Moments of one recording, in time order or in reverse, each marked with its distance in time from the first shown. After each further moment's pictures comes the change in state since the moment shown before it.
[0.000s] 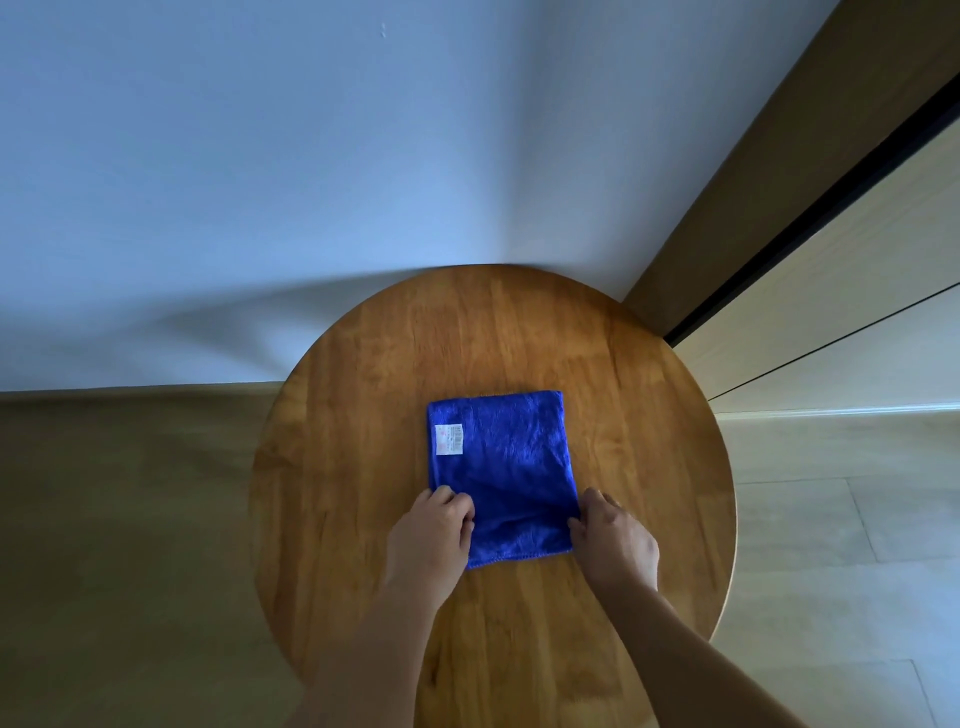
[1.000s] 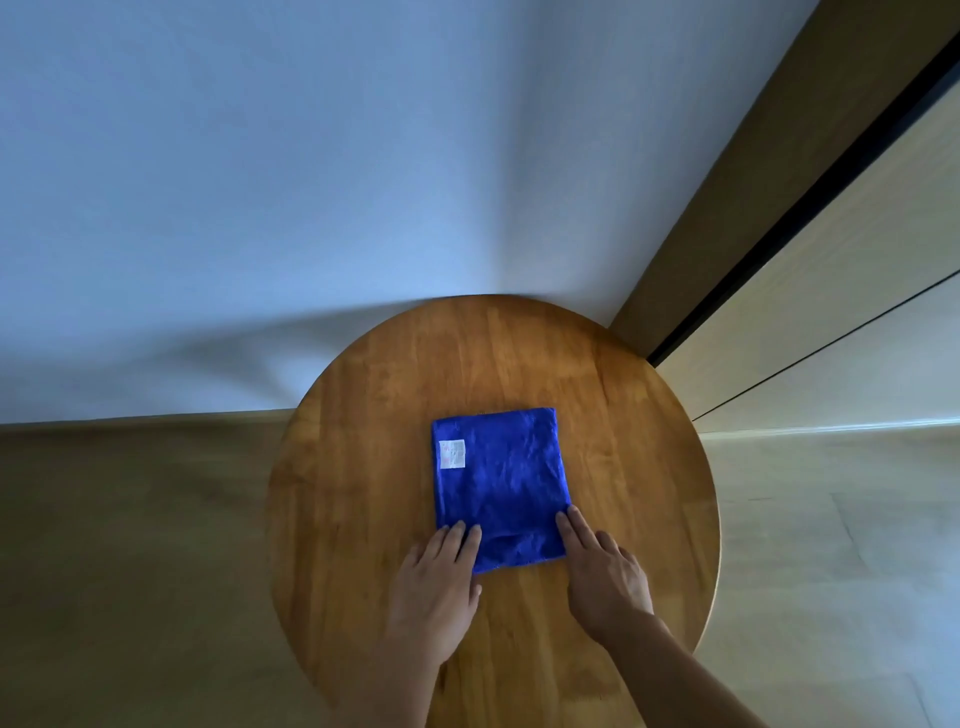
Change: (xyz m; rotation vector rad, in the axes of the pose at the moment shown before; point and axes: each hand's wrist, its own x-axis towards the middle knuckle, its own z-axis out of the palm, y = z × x) left_hand -0.041 0.002 0.002 0.270 -0.197 0.078; right_hand -0.035 0.000 0.002 -0.215 -0.195 -0.211
